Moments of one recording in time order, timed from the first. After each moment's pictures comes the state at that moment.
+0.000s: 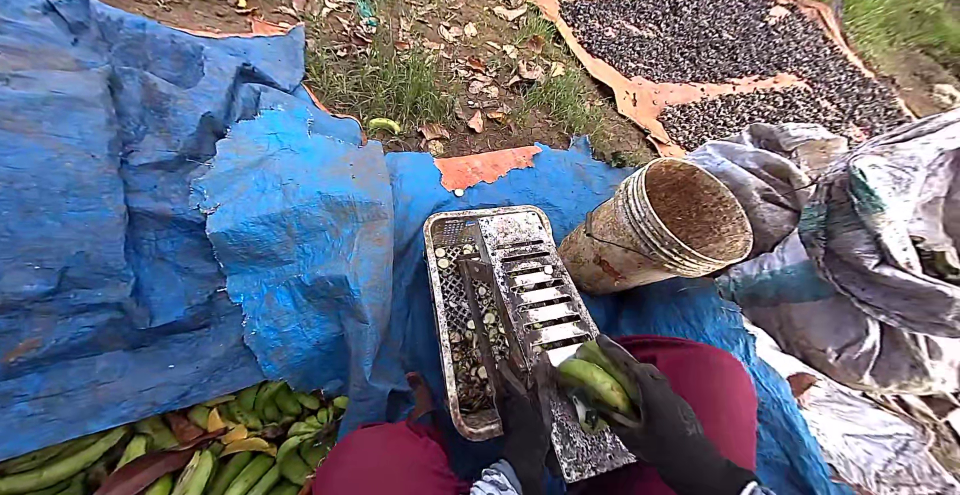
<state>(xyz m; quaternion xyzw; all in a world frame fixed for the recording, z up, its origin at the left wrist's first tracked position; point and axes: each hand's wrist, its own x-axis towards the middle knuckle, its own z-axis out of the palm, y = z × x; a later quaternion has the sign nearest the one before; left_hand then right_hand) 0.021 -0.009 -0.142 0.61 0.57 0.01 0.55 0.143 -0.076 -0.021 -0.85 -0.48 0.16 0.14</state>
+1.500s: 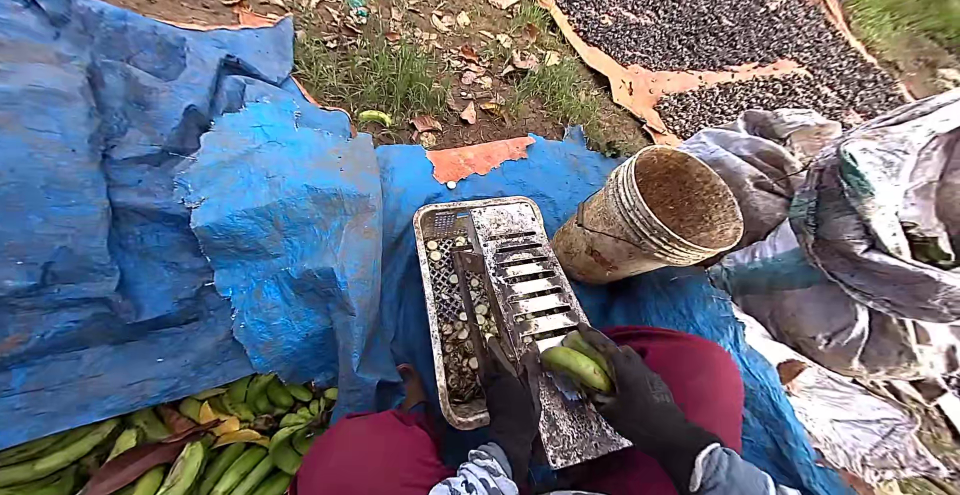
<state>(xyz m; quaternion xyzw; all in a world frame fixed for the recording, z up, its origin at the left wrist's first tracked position) 0.031 0.004 -0.117 0.67 0.57 -0.05 0.47 0.164 -0.059 -0.025 -0.87 -0.43 0.25 0.01</state>
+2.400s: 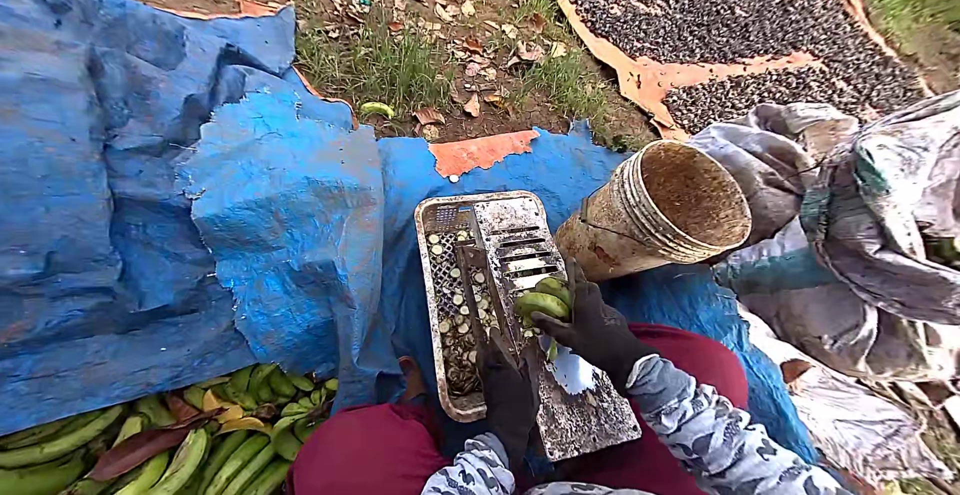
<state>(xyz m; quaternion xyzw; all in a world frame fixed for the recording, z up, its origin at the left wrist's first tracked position) 0.031 0.009 -0.121 0.68 0.57 -0.05 0.46 0.178 0.026 -0.026 -0.86 -0.43 0.27 -0.02</state>
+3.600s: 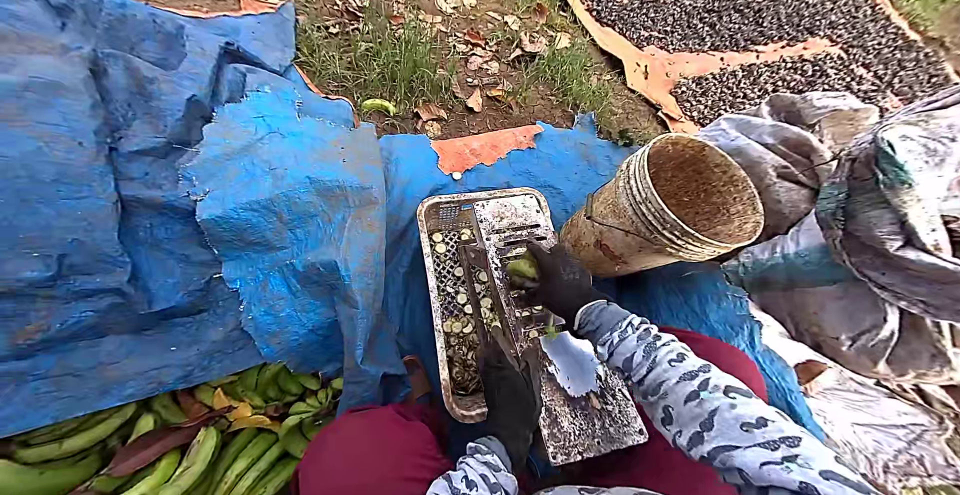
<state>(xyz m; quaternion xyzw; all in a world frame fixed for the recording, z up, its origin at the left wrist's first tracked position) 0.030 0.012 -0.126 0.70 0.57 -0.05 0.43 0.189 0.096 -0.059 -0.84 -0.48 0.24 -0.07</state>
